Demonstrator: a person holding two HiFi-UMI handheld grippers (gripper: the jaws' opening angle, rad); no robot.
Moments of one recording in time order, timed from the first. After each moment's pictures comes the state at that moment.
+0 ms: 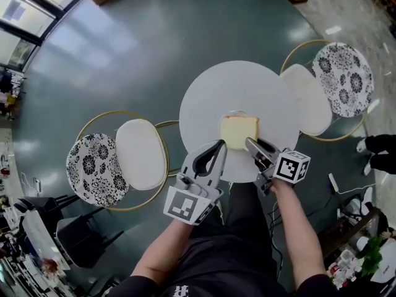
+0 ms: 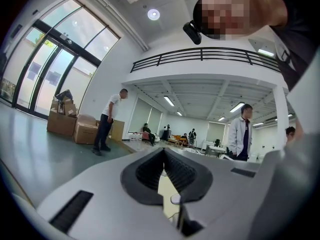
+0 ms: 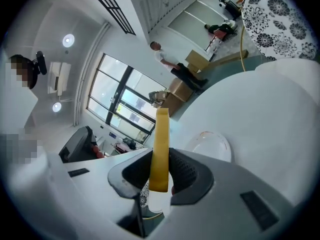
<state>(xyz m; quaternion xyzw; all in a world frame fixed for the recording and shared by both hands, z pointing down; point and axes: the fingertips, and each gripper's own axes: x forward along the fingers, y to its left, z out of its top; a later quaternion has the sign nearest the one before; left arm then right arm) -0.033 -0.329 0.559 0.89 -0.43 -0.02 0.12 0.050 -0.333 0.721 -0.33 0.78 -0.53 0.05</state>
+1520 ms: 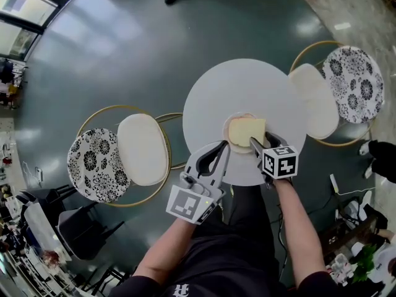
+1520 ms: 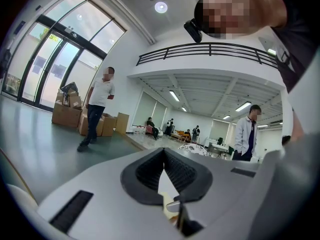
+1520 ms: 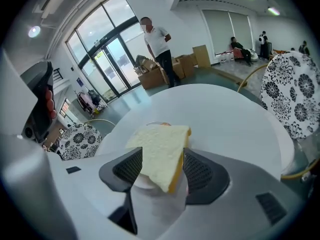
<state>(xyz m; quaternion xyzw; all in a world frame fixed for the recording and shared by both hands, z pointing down) -0.042 -0.355 0.587 0.88 -0.45 0.00 0.16 0.067 -0.356 0.809 -0.42 0.76 -0.41 -0.27</state>
